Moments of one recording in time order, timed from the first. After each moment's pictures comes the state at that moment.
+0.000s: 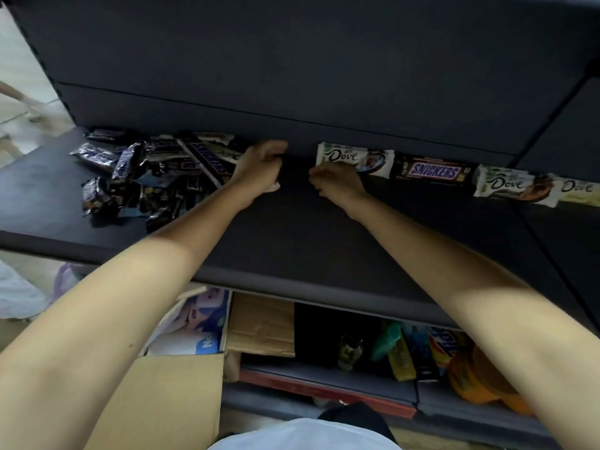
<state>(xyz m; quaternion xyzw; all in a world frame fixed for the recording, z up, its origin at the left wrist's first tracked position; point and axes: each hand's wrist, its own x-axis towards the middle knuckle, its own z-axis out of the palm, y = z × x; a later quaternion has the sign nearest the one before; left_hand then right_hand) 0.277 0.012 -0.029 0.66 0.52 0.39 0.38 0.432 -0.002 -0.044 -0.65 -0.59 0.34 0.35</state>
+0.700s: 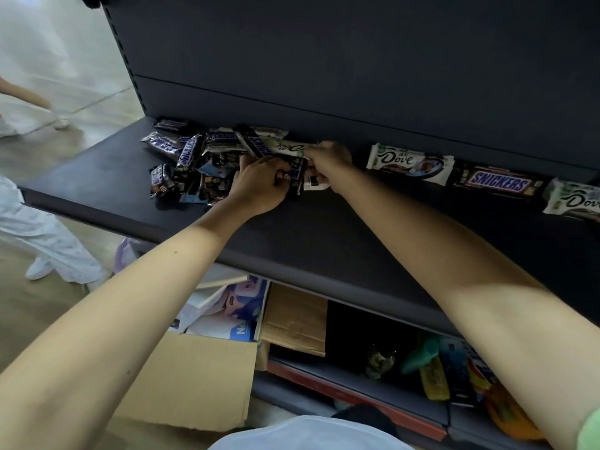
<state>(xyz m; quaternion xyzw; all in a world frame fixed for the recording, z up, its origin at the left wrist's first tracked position) 0.200 -0.009 -0.046 0.74 0.64 0.21 0.11 0.335 0.039 -0.028 -0.64 -0.53 0.42 0.38</state>
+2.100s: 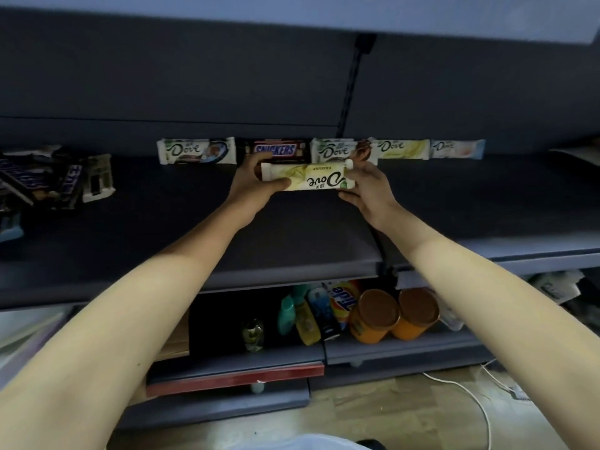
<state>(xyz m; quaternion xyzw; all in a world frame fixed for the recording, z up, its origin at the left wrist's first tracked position) 0.501 -0.081 -0.035 0.65 0.44 0.39 0.48 0.683 -0.156 -0.026 -0.58 -0.31 0.43 0.62</state>
